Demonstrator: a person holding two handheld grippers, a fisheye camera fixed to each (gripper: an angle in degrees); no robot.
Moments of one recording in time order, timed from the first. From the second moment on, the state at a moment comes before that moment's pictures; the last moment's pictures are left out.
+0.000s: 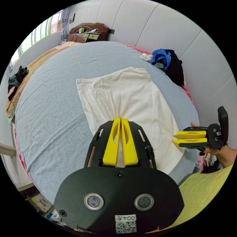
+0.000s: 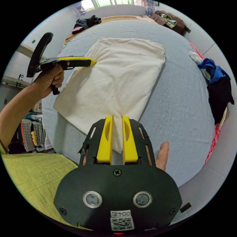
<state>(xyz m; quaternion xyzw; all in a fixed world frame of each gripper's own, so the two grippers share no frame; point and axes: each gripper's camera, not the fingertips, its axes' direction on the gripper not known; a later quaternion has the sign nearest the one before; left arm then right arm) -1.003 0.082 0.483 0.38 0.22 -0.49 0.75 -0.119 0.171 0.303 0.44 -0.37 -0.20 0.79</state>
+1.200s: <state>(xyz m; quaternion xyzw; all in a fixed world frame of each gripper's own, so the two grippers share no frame) -0.725 0.314 0.568 0.50 0.62 -0.56 0.24 0.008 0.043 0.538 0.23 -0.74 -0.29 0.55</state>
